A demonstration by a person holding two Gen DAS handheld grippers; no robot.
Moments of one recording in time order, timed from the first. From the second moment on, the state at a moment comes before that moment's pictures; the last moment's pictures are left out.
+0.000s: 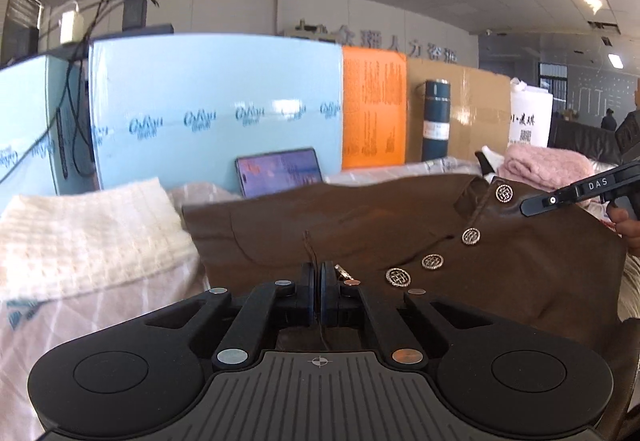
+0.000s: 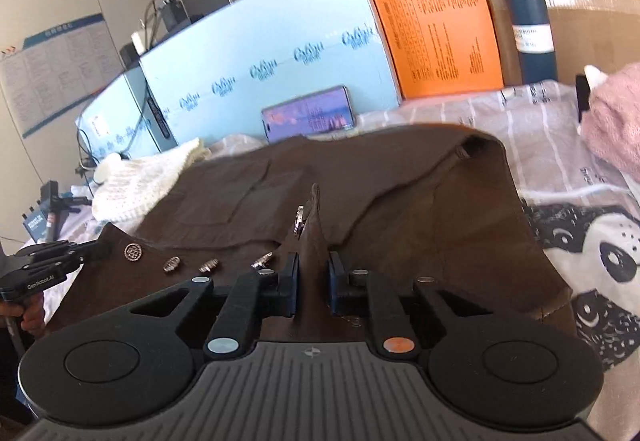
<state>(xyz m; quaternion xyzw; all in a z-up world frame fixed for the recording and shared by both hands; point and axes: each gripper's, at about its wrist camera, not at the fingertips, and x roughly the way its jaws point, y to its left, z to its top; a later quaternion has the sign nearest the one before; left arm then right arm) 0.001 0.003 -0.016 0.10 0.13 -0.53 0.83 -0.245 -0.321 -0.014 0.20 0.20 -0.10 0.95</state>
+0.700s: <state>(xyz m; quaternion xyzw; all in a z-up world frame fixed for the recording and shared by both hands) 0.119 -0.032 -0.046 0.00 0.35 -0.42 0.84 -0.219 -0.309 -0.011 0.09 0.23 -0.20 0.95</state>
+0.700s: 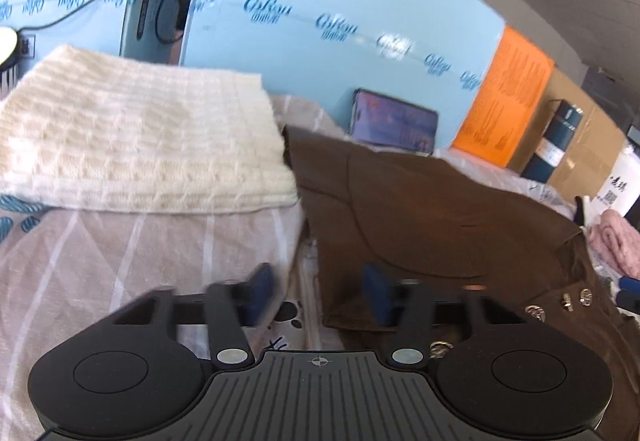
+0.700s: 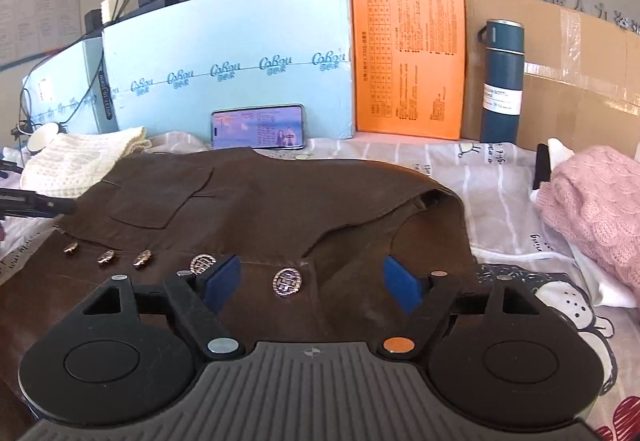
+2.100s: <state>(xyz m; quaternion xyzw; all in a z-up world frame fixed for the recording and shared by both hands) -0.080 0.074 -0.016 0.17 0.05 -0.67 0.72 -0.341 -0.226 -0.043 -0.10 0.26 -0.14 0.95</state>
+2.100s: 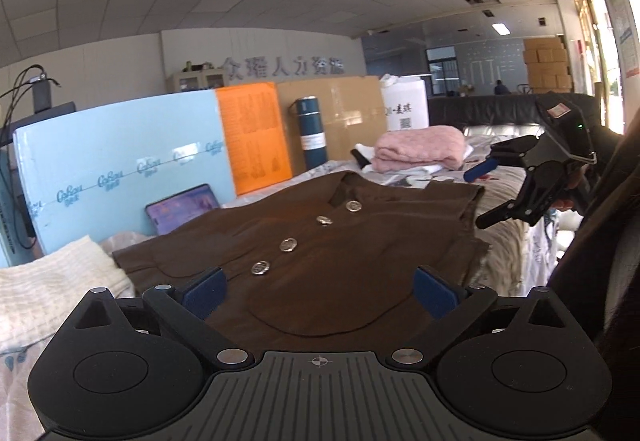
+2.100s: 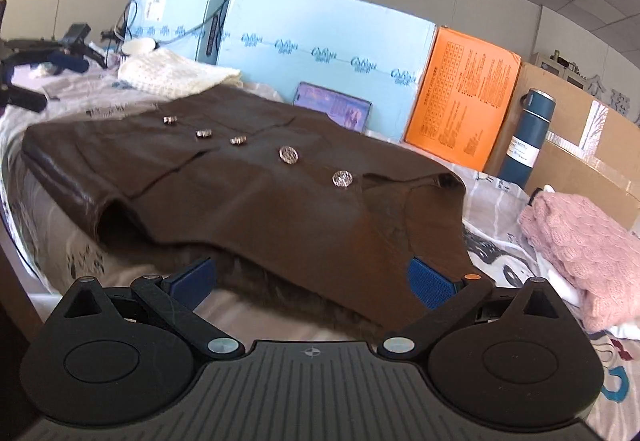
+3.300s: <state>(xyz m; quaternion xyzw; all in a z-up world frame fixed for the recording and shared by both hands) -0.130 0.059 -0.076 0.34 -0.11 -0.61 0.71 -0.305 -0.222 -0.067 -0.23 0.27 -0.23 0.91</state>
